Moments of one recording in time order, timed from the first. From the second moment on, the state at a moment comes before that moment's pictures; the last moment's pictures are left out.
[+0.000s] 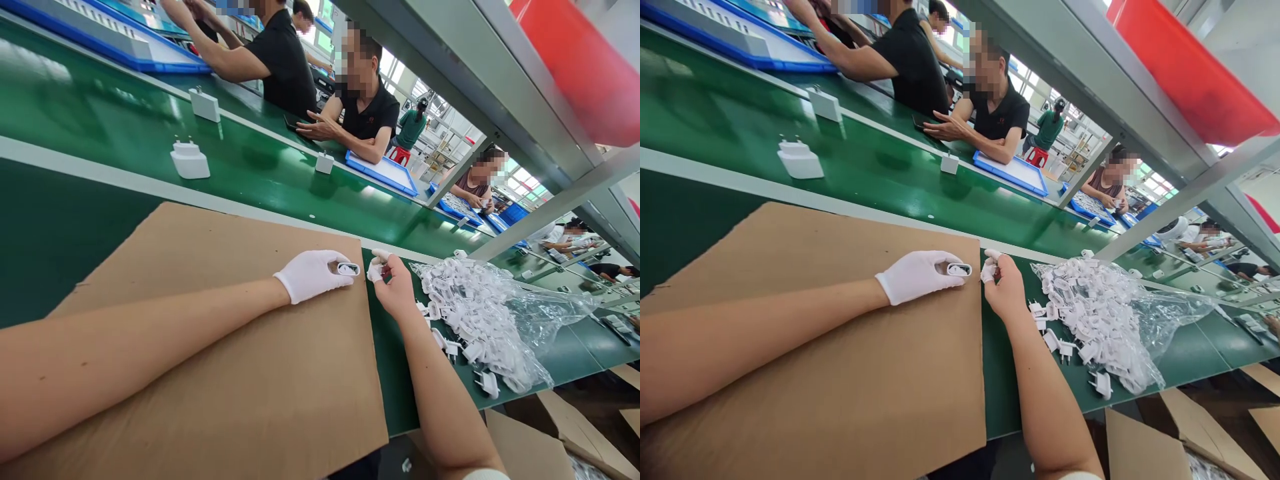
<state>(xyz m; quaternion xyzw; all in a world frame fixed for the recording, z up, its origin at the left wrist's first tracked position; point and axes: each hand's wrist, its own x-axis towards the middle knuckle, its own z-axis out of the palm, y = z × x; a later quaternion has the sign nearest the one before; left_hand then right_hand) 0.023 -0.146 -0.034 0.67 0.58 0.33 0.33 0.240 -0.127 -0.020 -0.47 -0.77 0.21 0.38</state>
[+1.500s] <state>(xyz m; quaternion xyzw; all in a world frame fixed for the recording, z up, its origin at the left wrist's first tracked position) 0.027 -0.150 -0.037 0.76 0.59 0.24 0.14 0.201 -0.141 -0.011 -0.45 -0.86 -0.03 0.26</state>
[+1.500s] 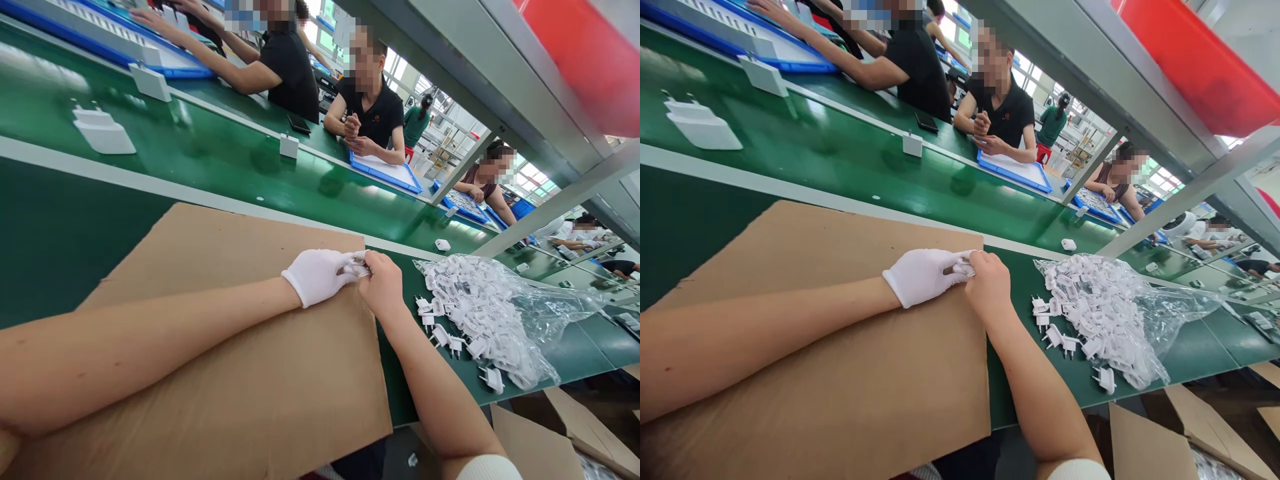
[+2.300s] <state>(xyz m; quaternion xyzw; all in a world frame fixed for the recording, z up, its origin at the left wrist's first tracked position) -0.061 -0.045 -0.012 0.58 0.73 0.33 0.14 0.223 -0.124 -0.041 -0.50 -0.70 0.30 0.42</state>
